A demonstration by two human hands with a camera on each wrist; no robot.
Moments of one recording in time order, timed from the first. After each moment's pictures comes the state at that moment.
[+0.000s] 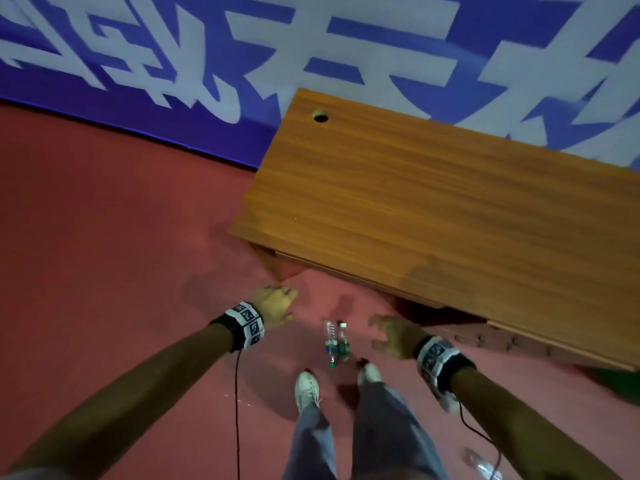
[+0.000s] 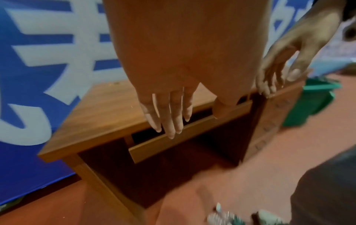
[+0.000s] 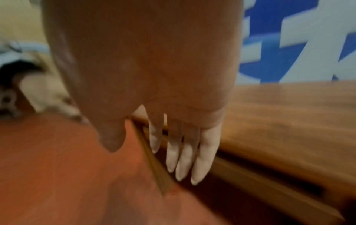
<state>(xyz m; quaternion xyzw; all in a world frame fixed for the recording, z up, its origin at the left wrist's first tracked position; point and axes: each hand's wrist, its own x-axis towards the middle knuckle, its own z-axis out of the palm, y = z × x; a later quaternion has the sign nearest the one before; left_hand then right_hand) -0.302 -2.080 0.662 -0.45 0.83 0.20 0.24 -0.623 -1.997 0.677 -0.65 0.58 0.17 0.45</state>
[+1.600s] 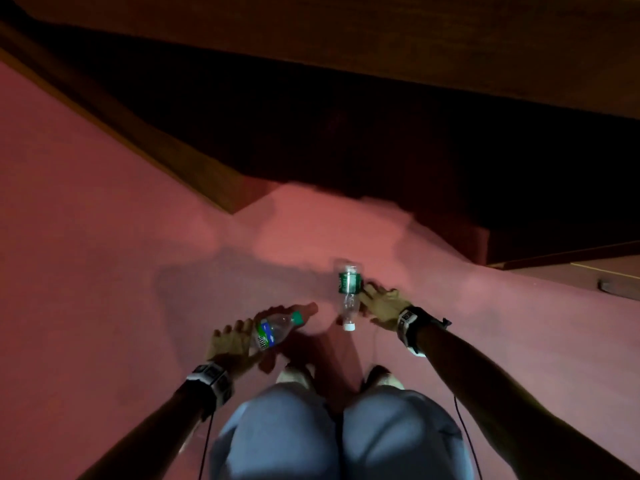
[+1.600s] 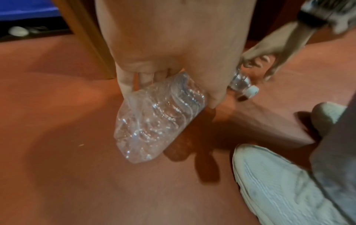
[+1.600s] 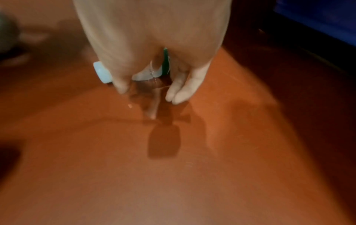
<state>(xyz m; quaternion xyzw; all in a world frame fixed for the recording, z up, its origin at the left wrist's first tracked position) -0.259 -1.951 -0.002 -0.58 0.71 0.19 0.34 -0.642 -1.977 -0.097 -0.82 0.48 0.20 0.24</state>
